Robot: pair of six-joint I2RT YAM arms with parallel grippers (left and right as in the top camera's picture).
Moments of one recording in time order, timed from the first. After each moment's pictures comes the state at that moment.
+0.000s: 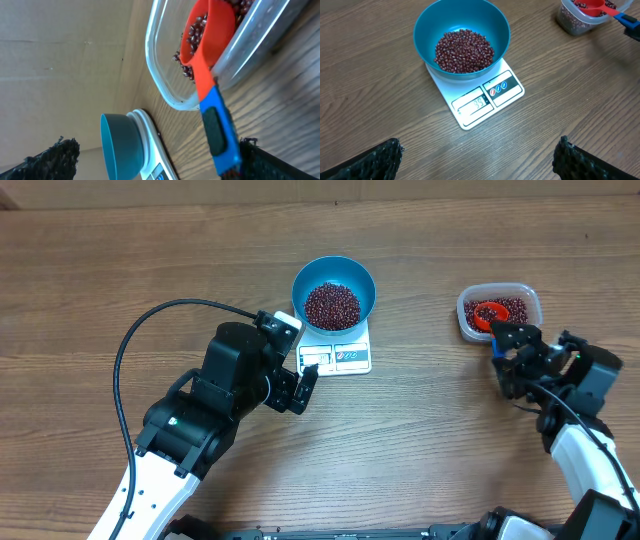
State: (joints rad) left arm -0.49 1.09 1.03 -0.69 0.05 -0.02; right arm -0.41 1.33 0.52 0.16 -0.70 0.95
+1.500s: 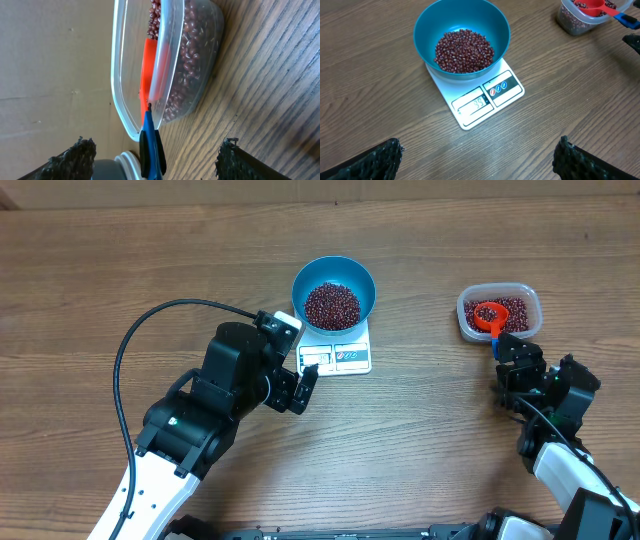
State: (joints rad) left arm -0.49 1.09 1.03 -0.69 0.05 -0.02; right arm -0.37 1.33 0.34 0.44 -0.43 1.15
